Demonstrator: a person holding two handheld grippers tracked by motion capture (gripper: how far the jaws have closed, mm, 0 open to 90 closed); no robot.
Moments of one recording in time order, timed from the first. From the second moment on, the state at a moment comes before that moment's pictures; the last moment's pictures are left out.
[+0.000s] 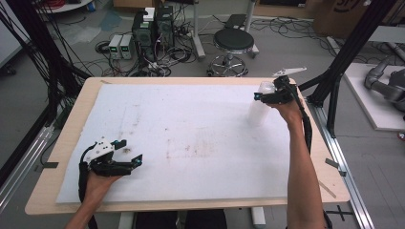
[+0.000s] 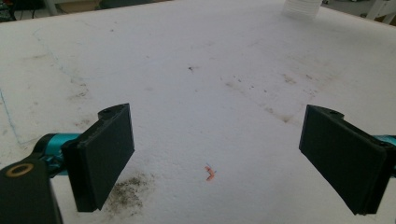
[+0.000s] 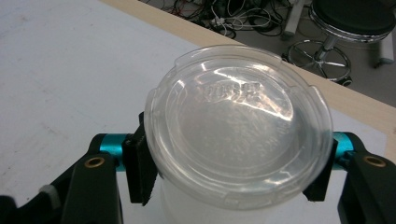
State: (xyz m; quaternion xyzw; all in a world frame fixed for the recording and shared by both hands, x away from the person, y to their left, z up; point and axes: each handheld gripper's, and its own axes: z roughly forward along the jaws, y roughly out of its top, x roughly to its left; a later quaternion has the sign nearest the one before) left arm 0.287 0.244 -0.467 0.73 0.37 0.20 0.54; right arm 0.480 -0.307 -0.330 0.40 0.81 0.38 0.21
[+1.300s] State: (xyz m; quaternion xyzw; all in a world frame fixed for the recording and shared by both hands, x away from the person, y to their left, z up) left arm 0.288 0.243 -0.467 0.73 0.37 0.20 0.53; right arm 0.471 -0.305 -0.268 0.40 0.78 0.41 0.23
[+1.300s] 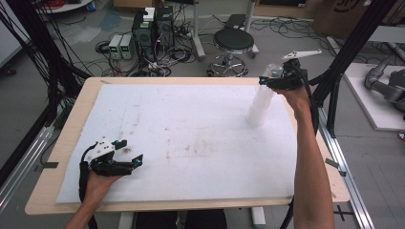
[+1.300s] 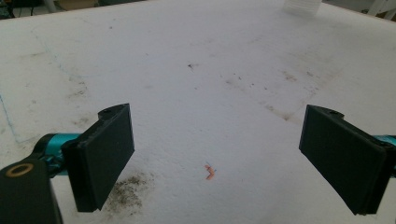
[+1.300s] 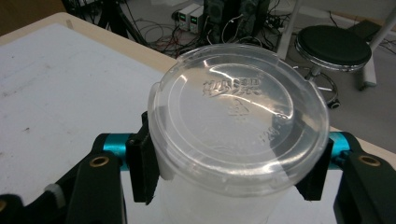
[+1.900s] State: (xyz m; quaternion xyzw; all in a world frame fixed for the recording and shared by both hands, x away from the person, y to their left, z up) left arm 0.287 0.242 -0.467 0.73 0.37 0.20 0.53; right arm 0.465 -0.303 -0.242 0.40 0.78 0.42 0.25
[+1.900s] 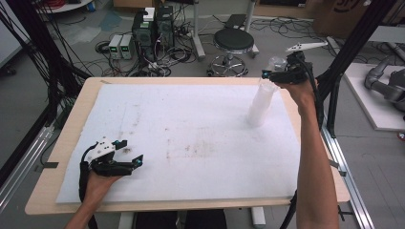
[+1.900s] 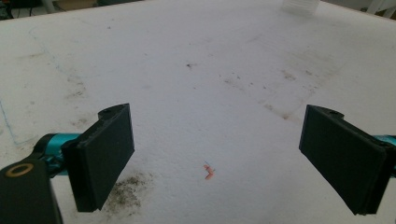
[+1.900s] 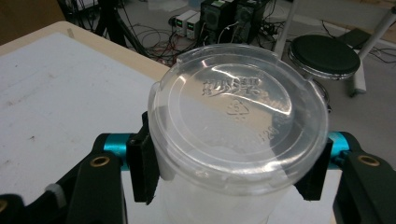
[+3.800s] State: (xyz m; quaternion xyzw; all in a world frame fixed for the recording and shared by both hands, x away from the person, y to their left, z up) left arm 0.288 0.243 -0.467 0.74 0.36 0.20 0.54; right arm 0.350 -0.165 -0.312 0.09 0.87 0.49 0.05
